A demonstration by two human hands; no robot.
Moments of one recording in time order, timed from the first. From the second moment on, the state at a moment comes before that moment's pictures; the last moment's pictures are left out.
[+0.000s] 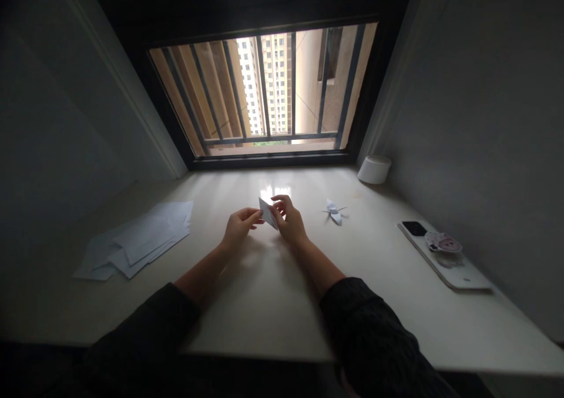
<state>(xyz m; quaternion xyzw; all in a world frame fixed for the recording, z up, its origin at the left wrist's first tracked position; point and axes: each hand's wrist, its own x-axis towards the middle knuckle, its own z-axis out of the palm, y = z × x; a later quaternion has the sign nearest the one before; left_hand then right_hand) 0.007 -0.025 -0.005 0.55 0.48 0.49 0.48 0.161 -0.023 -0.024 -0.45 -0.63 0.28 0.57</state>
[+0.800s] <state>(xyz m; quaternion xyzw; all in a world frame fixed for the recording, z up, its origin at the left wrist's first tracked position) 0.006 -0.027 -0.004 0.64 0.44 0.51 0.38 0.160 -0.025 -0.020 -0.44 -0.61 0.35 0.56</state>
